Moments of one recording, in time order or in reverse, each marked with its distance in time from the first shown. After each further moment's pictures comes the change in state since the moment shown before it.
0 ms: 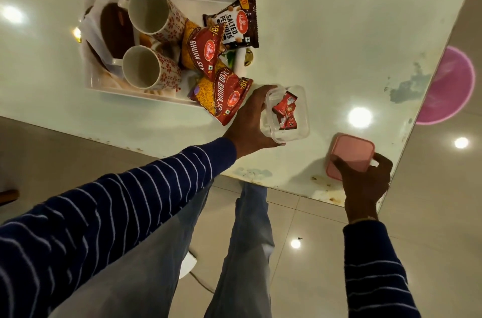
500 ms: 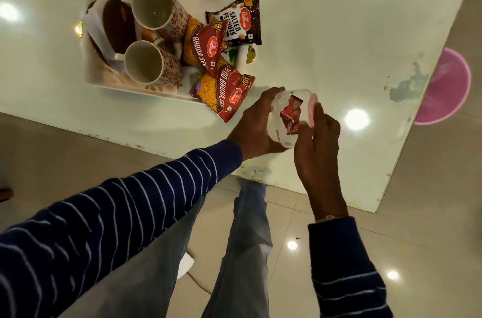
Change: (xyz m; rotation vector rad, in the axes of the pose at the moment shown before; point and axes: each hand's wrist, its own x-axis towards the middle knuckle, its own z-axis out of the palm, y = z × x) left_hand -0.010 0.007 0.009 0.045 -0.018 -0.040; right_hand -0.093 -0.089 0.020 -0.072 -0.350 -0.498
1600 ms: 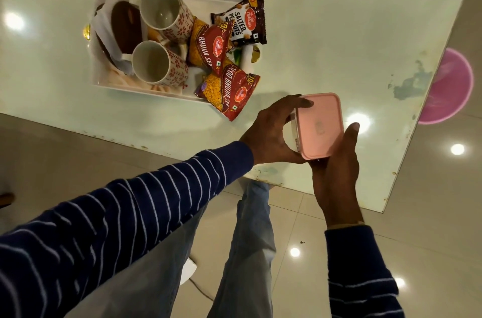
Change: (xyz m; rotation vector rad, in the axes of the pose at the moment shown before) left_hand -0.017 0.028 0.000 -0.018 -0.023 0.223; right_hand -0.006 0.037 0.002 0.946 0.104 0.410
